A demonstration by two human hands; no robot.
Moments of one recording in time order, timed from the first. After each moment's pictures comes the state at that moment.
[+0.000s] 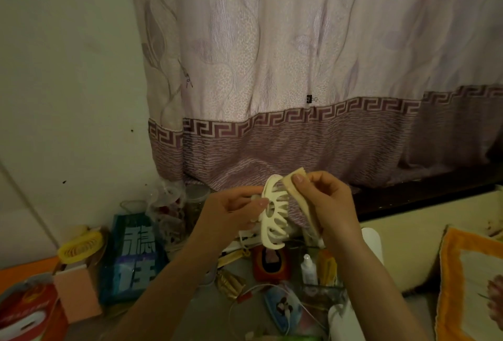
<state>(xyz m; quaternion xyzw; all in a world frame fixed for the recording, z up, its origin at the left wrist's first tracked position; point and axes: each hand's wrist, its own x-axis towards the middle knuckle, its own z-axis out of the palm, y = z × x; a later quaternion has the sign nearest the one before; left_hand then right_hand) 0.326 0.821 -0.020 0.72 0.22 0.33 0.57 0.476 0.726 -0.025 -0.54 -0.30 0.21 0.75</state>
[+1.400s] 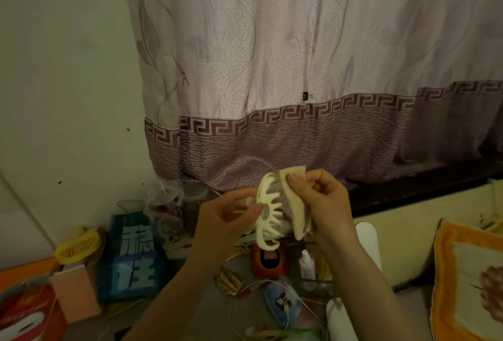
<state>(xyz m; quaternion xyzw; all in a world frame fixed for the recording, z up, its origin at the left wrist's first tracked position) 0.322 0.808 -0.033 0.70 0.16 0.42 0.56 0.459 0.724 -0.023 -0.48 -0.27 0.24 0.80</state>
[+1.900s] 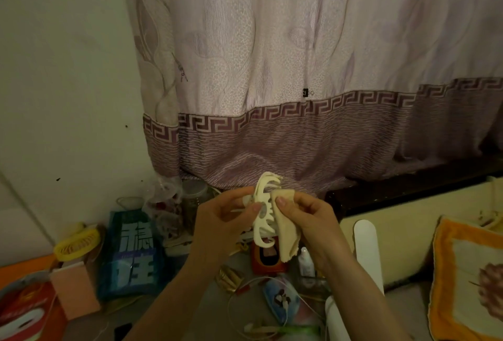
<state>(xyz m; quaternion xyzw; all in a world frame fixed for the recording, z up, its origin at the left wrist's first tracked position) 0.325 0.811 -0.041 0.68 0.18 0.44 0.56 0.451 0.719 -0.045 -0.49 -0.27 0.36 0.74</state>
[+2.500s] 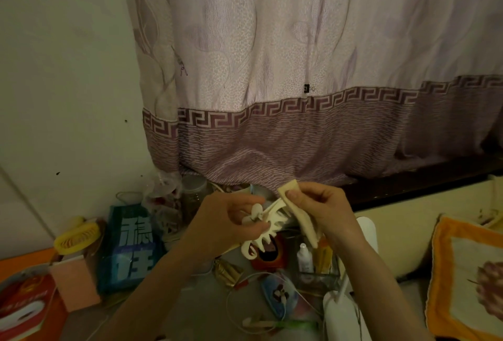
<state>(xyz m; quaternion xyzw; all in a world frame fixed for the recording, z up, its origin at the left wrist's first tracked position) 0.317 0.828 -0.041 0.84 0.19 0.30 0.40 0.482 0.713 -0.044 -0.56 -0.35 0.28 0.70</state>
